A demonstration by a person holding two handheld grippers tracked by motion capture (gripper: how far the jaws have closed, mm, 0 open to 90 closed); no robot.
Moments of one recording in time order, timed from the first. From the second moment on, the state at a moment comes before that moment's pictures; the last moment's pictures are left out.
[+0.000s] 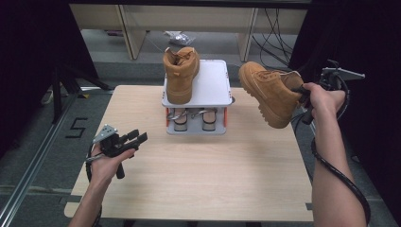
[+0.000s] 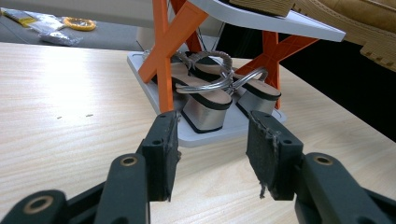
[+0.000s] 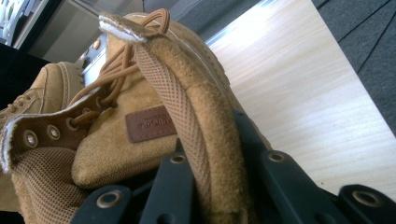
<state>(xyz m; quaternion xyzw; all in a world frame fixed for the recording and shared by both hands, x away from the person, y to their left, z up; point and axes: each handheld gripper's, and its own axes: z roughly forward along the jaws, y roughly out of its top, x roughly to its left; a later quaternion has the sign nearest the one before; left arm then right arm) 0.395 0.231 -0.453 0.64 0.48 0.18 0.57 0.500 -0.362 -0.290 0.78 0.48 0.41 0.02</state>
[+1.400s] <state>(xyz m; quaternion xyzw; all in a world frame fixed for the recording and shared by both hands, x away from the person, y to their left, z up) 0.394 0.235 -0.452 0.64 0.48 0.19 0.57 0.523 -0.334 -0.265 0.77 0.47 0.43 0.02</state>
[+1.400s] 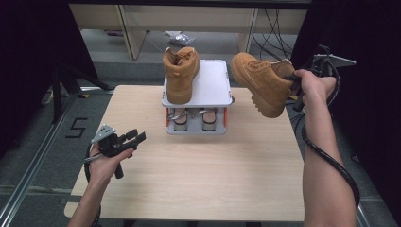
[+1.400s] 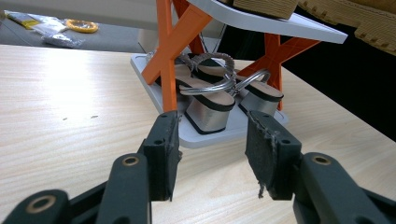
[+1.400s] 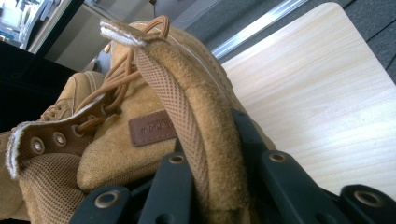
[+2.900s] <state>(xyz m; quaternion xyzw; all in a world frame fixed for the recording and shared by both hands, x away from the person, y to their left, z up) 0.394 0.236 -0.453 0.64 0.47 0.19 0.57 0.542 -0.298 -0.255 0.77 0.49 0.40 0.02</state>
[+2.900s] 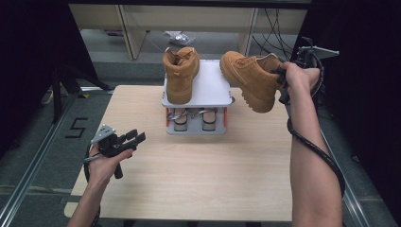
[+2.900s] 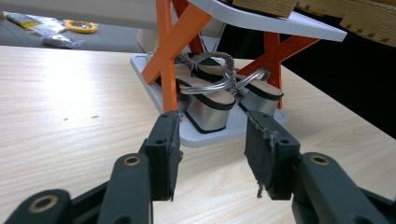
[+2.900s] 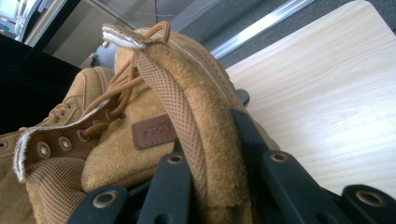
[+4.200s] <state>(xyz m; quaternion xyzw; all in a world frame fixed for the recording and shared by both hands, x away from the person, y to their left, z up) 0.393 0.239 -0.452 0.64 0.48 0.19 0.57 0.565 -0.253 -0.249 0.77 0.50 0.40 0.03</state>
